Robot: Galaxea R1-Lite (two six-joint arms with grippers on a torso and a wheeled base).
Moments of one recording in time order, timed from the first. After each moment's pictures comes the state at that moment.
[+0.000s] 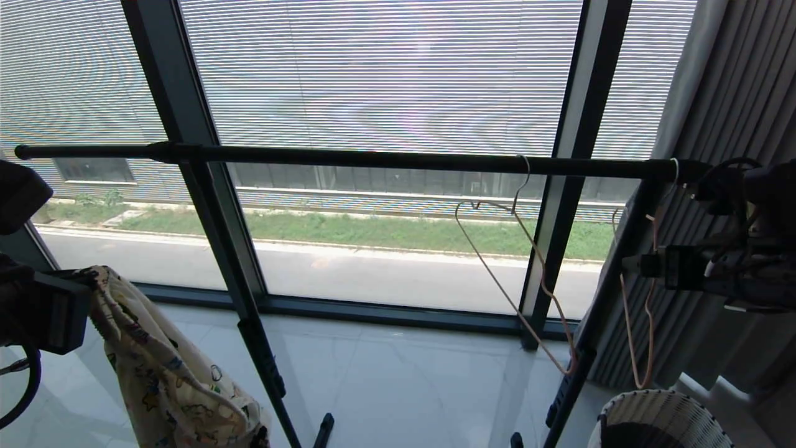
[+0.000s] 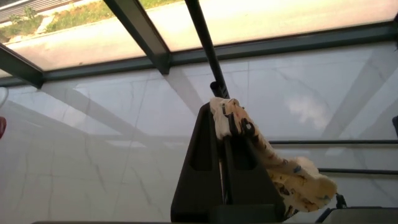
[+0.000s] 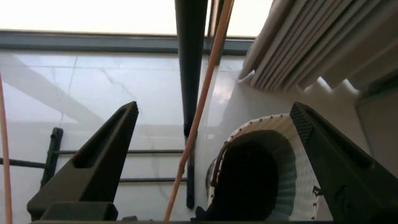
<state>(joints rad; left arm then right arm) -0.06 1.07 -0.81 0.18 0.13 0.30 0.29 1.50 -0.90 -0.08 -0.28 0.21</state>
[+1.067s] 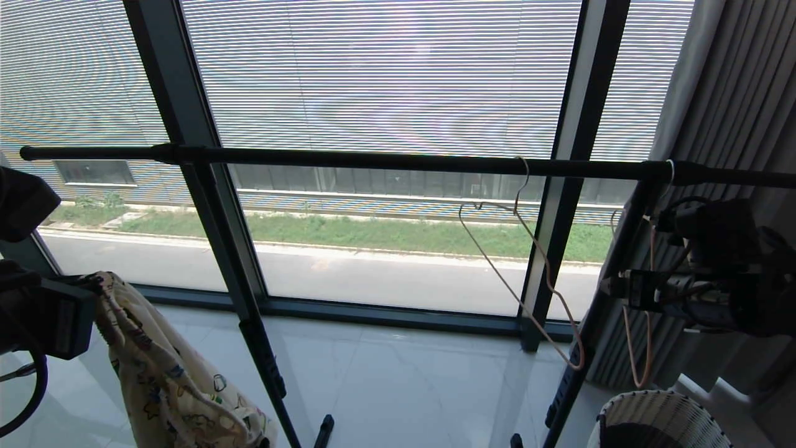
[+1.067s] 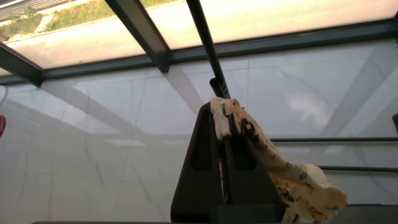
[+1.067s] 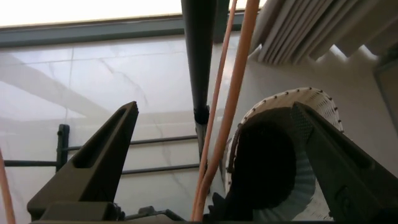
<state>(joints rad) -0.06 1.08 -0.79 0.16 0.13 0.30 0.33 1.64 -0.84 -0.17 -0.33 0.35</state>
